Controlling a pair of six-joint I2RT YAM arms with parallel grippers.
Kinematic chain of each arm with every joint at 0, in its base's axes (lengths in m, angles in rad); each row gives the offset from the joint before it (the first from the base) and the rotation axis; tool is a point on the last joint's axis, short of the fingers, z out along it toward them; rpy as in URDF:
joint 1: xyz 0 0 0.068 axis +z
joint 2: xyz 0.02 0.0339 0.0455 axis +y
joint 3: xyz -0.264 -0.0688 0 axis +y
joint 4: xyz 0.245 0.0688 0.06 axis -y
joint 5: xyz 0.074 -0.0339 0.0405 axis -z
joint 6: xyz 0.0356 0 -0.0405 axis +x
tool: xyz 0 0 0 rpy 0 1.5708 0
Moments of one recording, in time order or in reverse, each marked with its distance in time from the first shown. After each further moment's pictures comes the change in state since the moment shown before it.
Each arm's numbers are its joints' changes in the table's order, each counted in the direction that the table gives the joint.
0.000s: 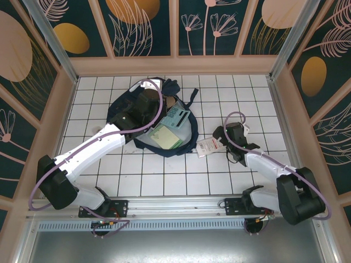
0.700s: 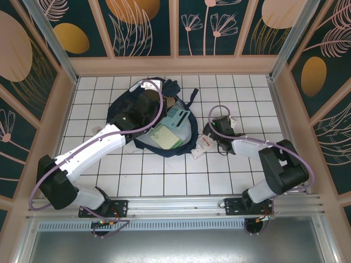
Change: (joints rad) left arm 0.000 0.000 0.012 0.008 0.000 0.000; right arm 0.083 0.307 -0.168 0.114 -0.023 -0.077
